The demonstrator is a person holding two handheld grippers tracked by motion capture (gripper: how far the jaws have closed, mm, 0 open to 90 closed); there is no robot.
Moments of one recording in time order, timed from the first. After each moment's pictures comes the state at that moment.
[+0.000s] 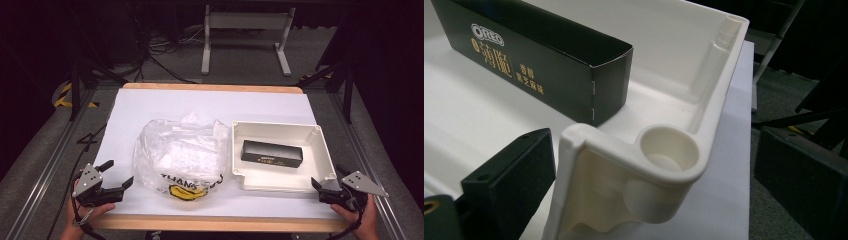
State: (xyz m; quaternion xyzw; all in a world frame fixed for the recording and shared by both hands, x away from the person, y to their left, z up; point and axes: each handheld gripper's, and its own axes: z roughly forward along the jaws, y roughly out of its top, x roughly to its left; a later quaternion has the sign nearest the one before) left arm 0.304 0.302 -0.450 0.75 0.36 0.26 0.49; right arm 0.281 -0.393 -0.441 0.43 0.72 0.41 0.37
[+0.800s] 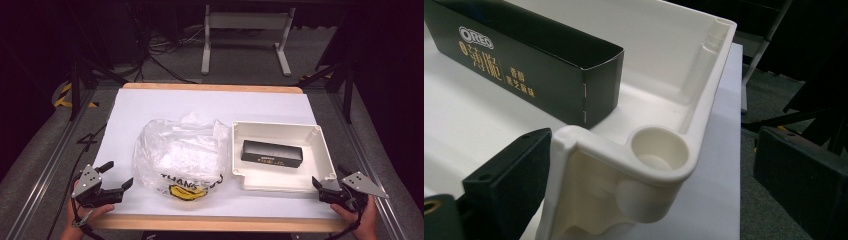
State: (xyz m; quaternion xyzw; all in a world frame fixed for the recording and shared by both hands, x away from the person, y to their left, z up) left arm 0.303 0.305 -0.454 0.75 0.36 0.25 0.49; right arm 0.280 -0.392 -0.441 0.43 0.71 0.40 0.39
